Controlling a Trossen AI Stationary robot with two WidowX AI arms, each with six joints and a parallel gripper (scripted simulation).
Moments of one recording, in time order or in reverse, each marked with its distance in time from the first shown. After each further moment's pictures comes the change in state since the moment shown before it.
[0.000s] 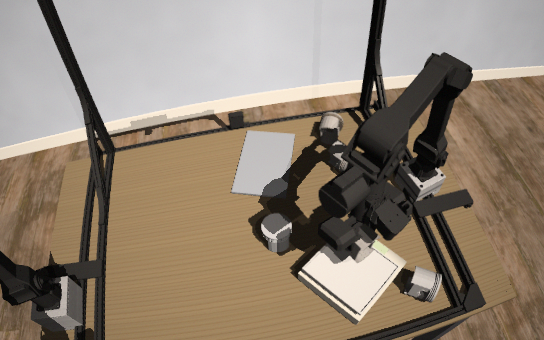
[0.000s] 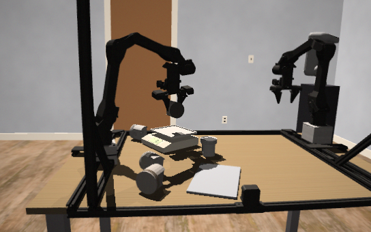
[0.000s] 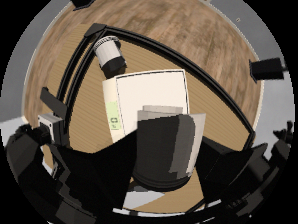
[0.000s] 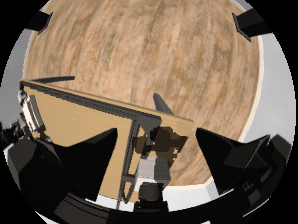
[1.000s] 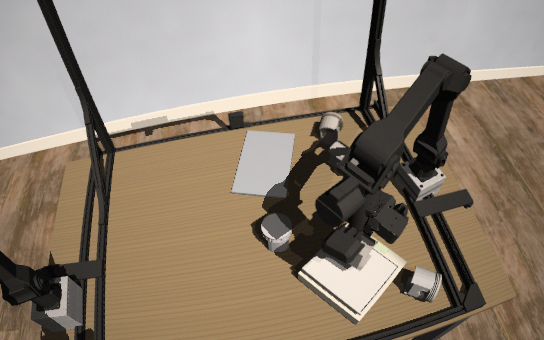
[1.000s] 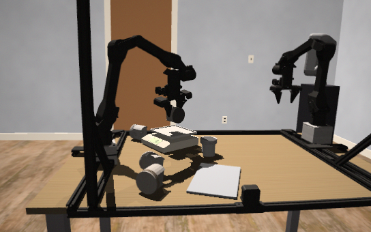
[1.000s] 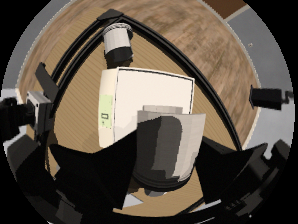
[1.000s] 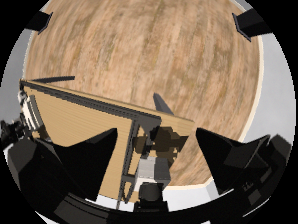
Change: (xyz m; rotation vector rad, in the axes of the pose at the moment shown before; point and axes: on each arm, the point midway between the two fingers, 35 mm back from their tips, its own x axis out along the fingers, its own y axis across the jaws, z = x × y) left arm 0.026 -0.001 0.000 -0.232 -0.039 -0.007; right arm 0.000 0.000 0.000 0.000 0.000 0.000
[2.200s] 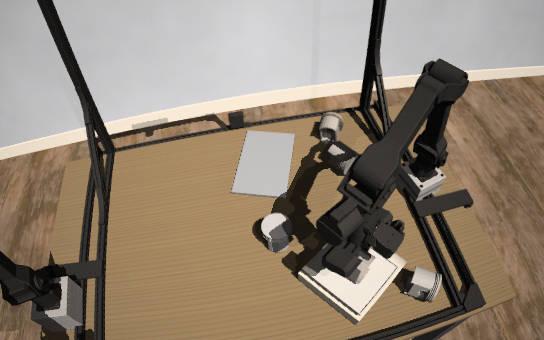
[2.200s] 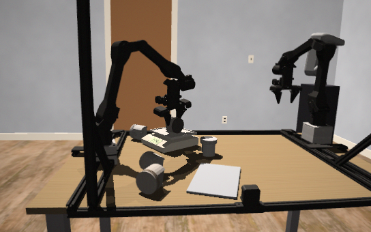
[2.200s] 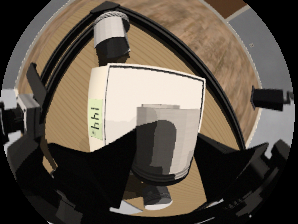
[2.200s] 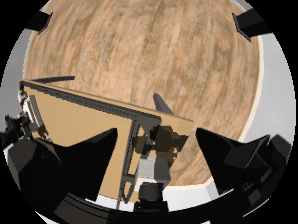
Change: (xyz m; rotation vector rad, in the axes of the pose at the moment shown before) left arm 0.045 0.002 0.000 0.000 -0.003 0.001; right arm 0.000 0.000 0.000 0.000 0.000 0.000
